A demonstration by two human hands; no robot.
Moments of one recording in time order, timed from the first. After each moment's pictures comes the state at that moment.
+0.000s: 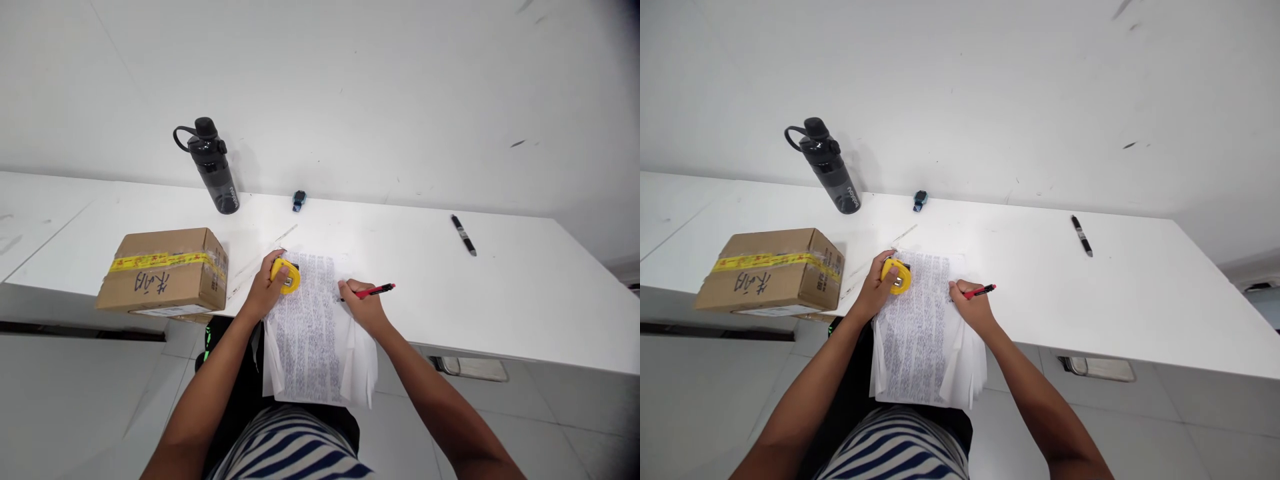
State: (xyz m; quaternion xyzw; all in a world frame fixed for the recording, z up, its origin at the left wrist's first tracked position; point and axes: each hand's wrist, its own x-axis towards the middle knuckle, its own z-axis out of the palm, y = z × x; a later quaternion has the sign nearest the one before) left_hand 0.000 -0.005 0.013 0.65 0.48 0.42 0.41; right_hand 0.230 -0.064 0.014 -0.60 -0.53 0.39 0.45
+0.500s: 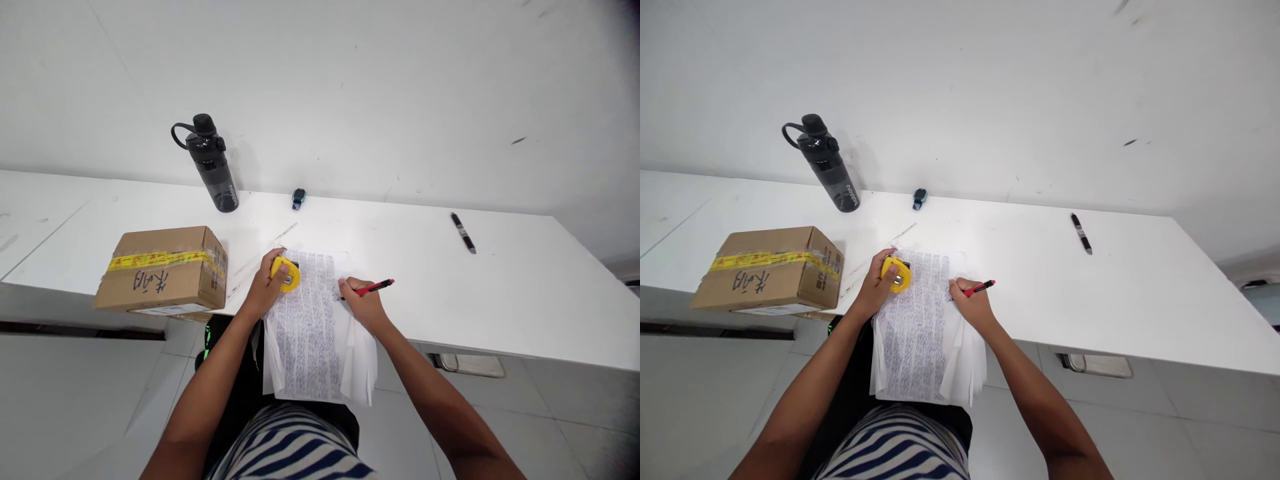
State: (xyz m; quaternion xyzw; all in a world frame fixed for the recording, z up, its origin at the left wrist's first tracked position) left_hand 0.000 -0.005 0.012 0.65 0.47 0.43 0.42; right_hand 0.229 -0.065 0.015 -0.62 -0.53 0.37 0.45
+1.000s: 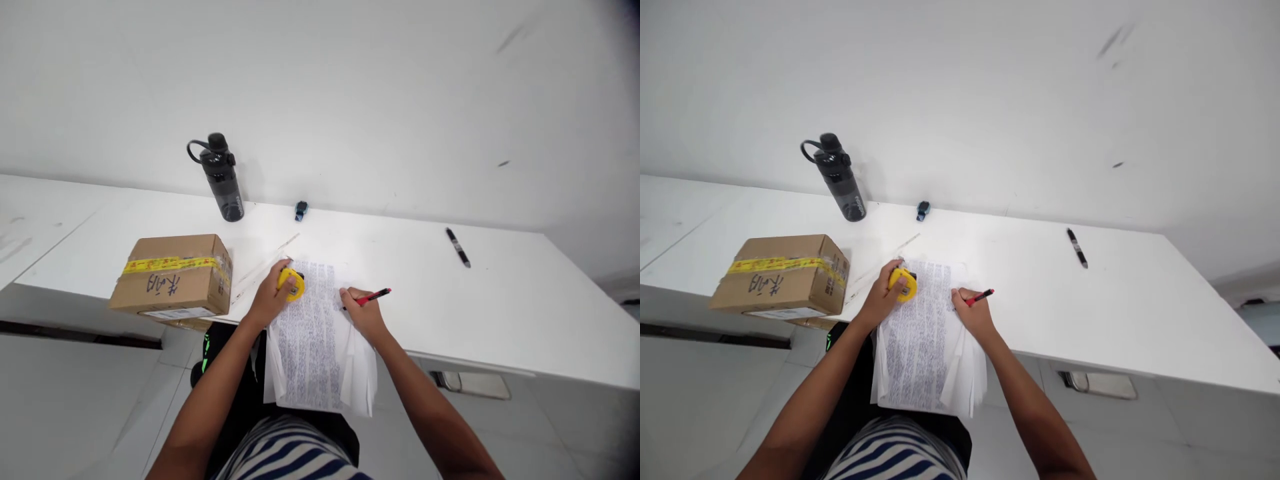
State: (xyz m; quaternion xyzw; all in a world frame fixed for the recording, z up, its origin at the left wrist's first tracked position) left_hand -0.001 -0.011 0.017 0.69 0.48 0.40 0.38; right_hand 0.229 -0.064 0.009 -0.62 -0.54 0.34 0.45
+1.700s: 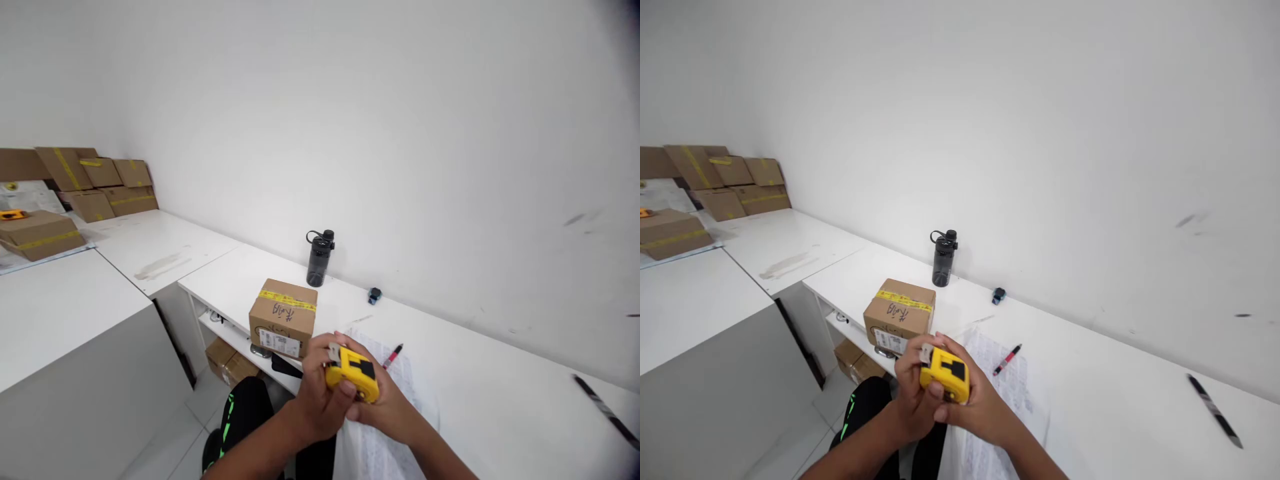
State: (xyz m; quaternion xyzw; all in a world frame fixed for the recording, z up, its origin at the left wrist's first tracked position) left_hand -0.062 -0.142 0.086 0.65 0.36 0.65 0.14; right_hand 0.093 -0.112 0.116 -0.21 -0.73 0.55 0.35
